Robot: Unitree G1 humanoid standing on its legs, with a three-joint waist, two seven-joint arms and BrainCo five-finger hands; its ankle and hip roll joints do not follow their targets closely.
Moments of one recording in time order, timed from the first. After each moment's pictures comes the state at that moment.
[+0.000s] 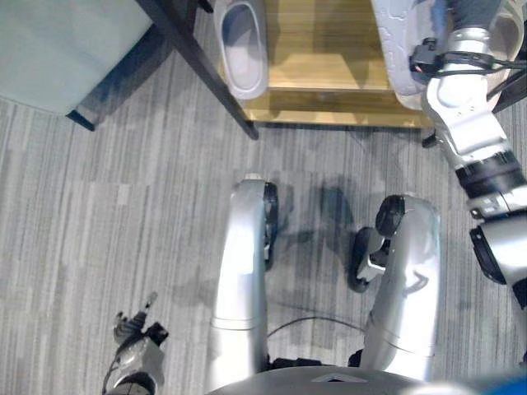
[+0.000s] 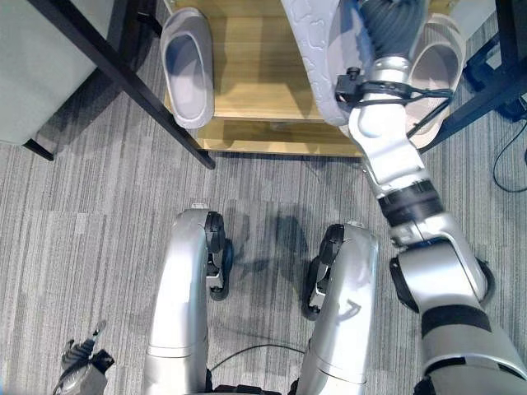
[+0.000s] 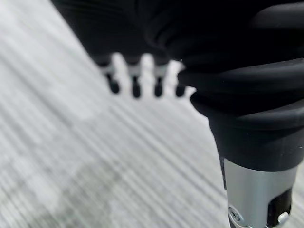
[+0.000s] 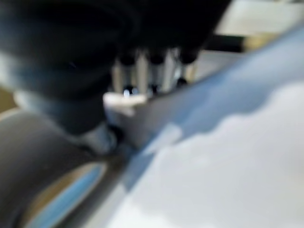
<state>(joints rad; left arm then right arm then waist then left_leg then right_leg) -0.01 0.36 0.01 1.17 -0.88 -0.30 0.32 -1.18 -0.53 0.42 0.64 0.34 -0.23 -0.62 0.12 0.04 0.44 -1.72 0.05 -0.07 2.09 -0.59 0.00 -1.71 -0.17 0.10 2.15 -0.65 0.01</state>
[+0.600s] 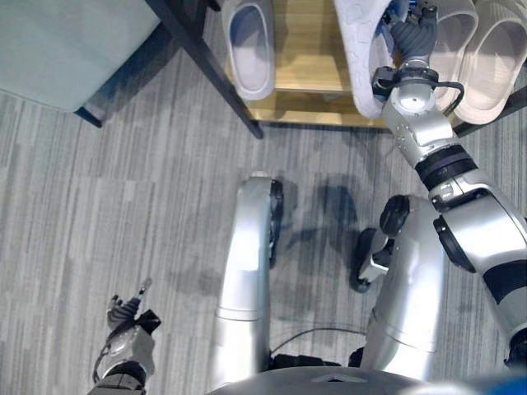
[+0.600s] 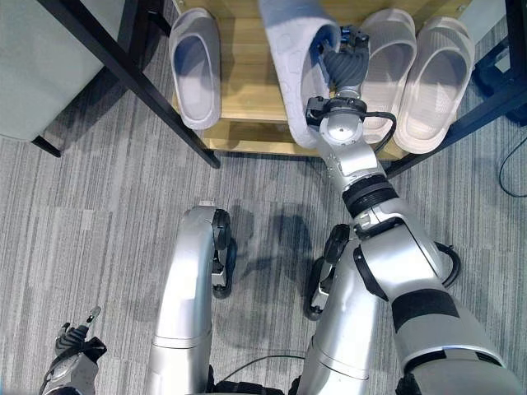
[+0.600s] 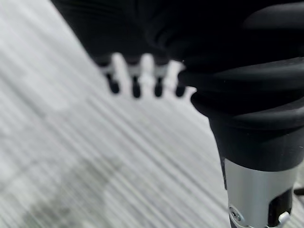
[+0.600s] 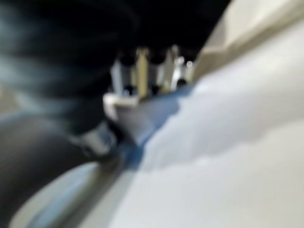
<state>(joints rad) -0.03 0.42 0.00 1.12 -0.91 -0.27 0.27 -1.28 -0.43 0.46 0.95 0.63 -0.19 -0.54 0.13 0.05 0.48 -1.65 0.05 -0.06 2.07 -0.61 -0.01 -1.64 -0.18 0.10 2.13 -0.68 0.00</state>
